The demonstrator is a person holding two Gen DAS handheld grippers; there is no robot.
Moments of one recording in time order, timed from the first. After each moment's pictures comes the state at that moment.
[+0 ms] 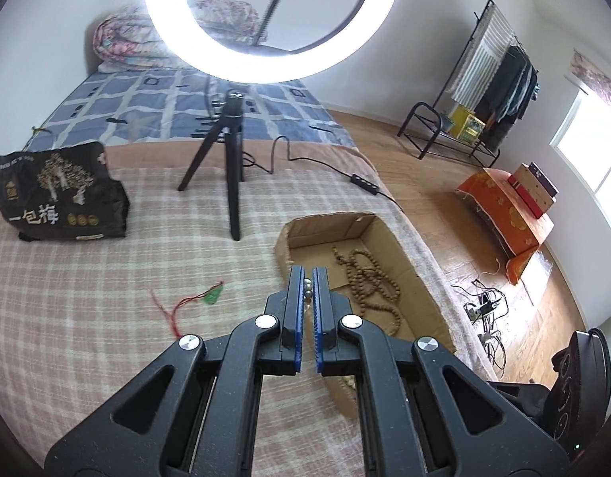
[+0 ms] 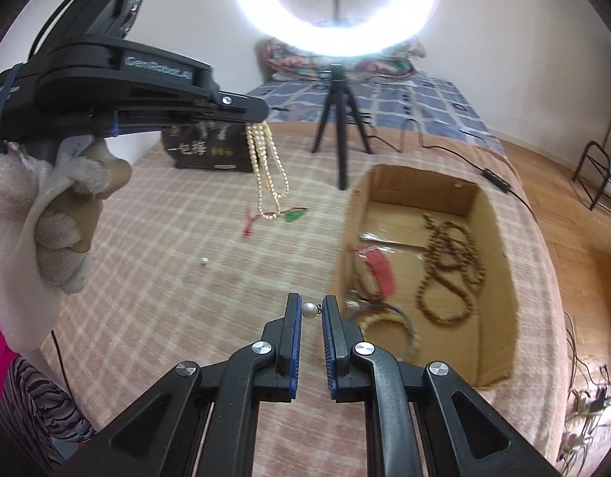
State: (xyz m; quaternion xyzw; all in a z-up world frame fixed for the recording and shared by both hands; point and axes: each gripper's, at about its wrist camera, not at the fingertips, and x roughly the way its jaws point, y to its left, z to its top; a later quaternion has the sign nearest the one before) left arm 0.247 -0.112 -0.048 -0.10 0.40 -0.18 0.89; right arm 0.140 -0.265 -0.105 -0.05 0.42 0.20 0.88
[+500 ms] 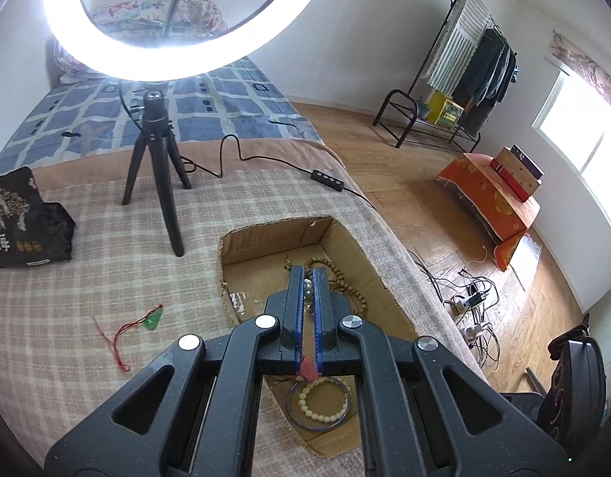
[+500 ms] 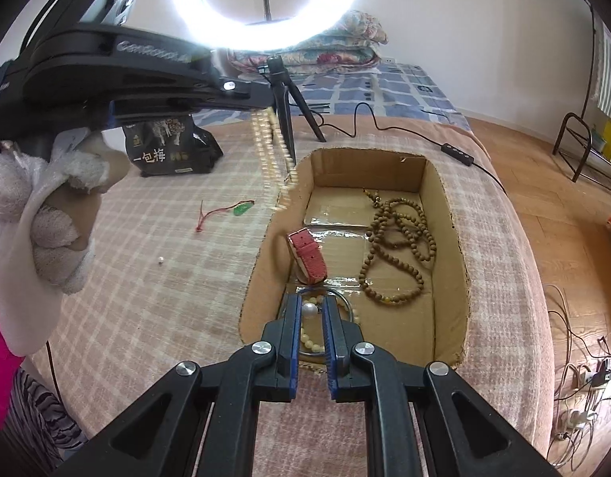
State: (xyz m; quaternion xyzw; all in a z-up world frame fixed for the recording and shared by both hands) left arm 0.277 -0.176 -0.059 -0.08 0.40 -0.22 0.88; right arm 0.153 -0.311 -0.114 -0.03 0.44 0.17 0.88
